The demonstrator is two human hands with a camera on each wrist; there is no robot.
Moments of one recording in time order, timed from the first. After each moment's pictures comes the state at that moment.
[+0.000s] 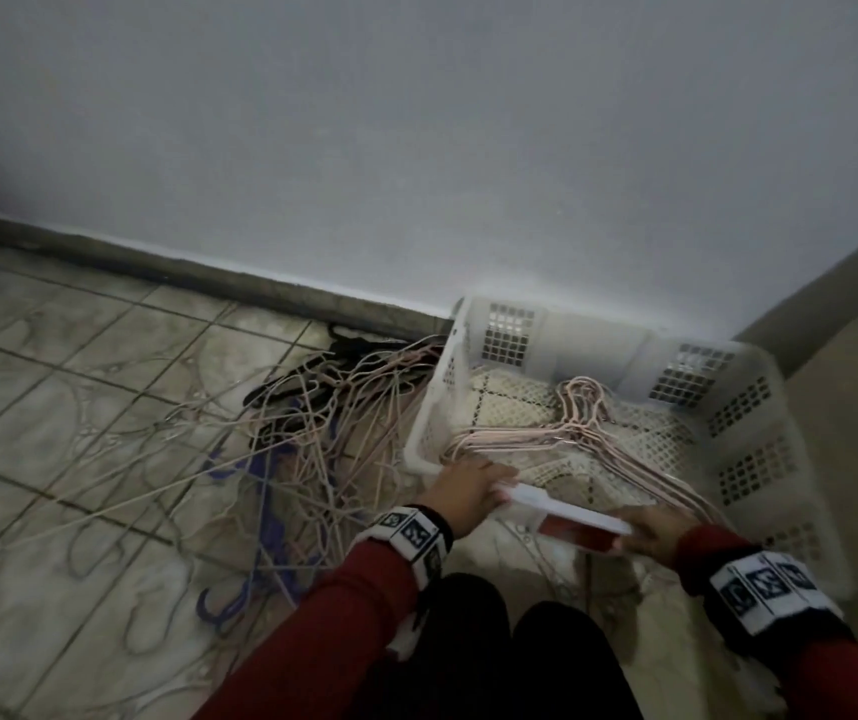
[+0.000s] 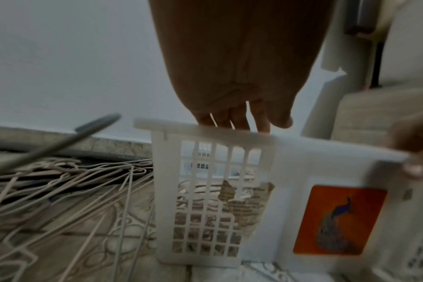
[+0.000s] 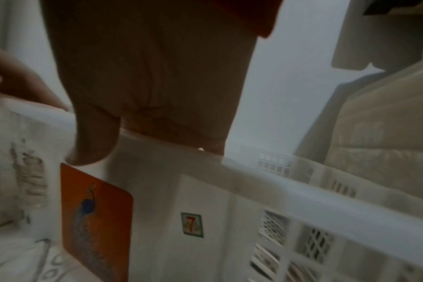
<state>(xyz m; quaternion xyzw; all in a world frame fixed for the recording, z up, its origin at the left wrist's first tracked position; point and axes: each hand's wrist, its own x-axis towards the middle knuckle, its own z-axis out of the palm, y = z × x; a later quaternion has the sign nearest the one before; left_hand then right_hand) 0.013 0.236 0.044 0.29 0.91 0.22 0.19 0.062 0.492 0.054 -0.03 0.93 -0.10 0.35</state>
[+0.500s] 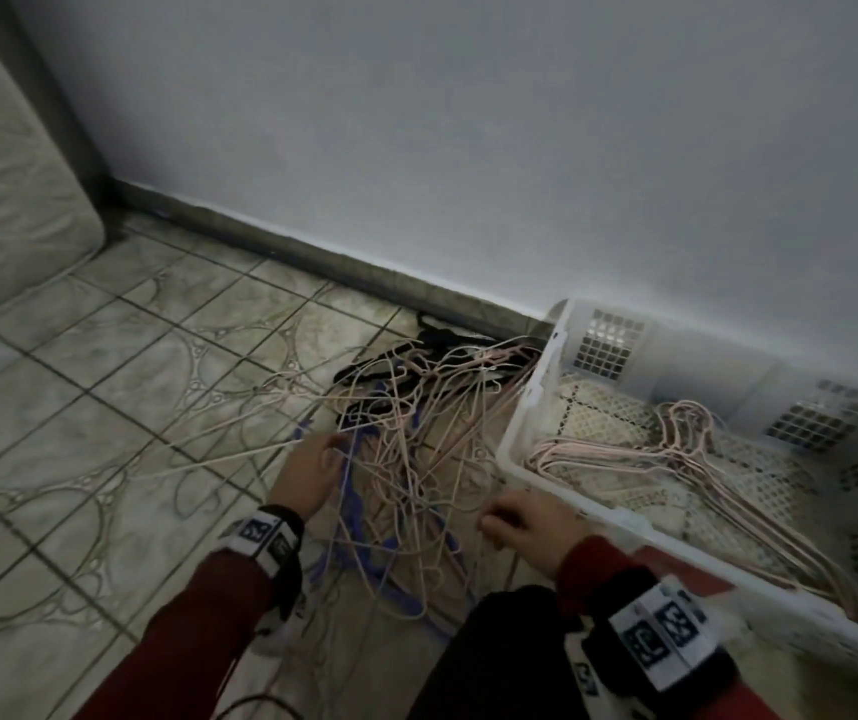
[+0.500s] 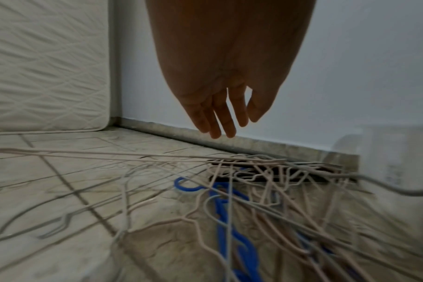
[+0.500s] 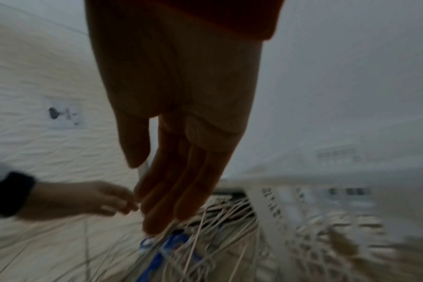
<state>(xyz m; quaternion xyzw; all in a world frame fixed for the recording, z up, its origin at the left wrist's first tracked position) 0.021 -0.002 0.030 -0.08 0.94 0.32 0.03 0.044 0.276 0.070 -0.20 0.89 -0.34 0.24</state>
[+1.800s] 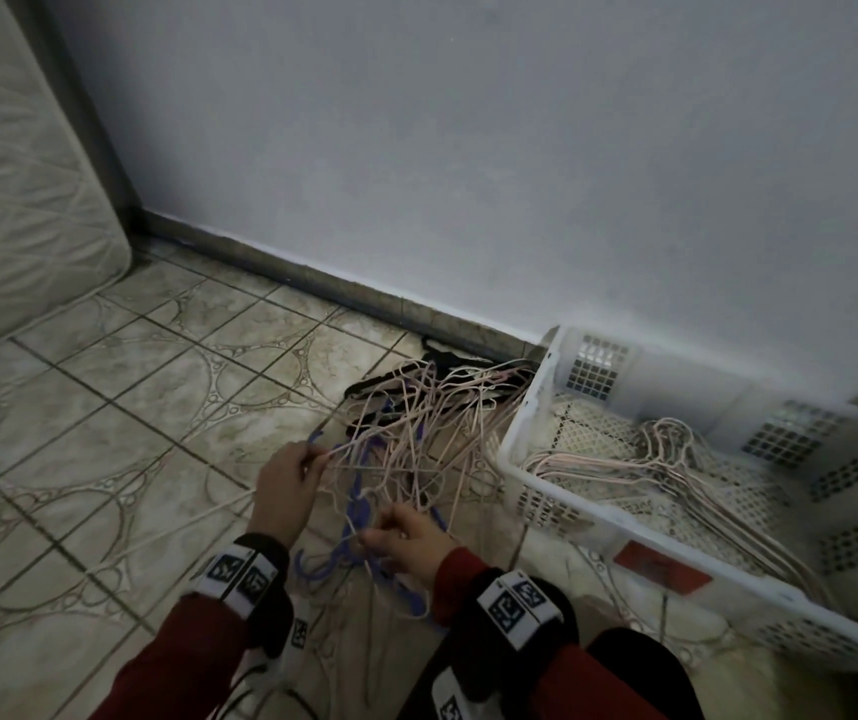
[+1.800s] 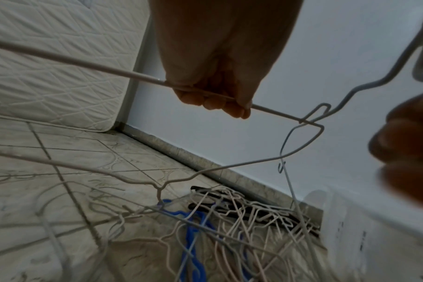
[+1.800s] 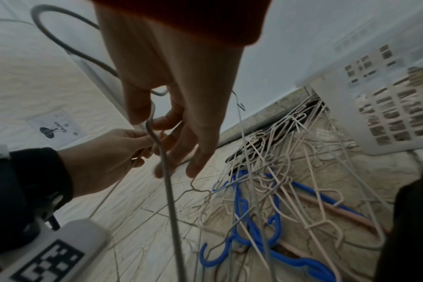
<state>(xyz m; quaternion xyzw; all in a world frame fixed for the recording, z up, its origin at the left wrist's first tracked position) 0.074 -0.013 0.063 -0.10 0.92 0.35 -0.16 0.100 0.163 0.073 -0.10 0.69 -0.64 0.32</state>
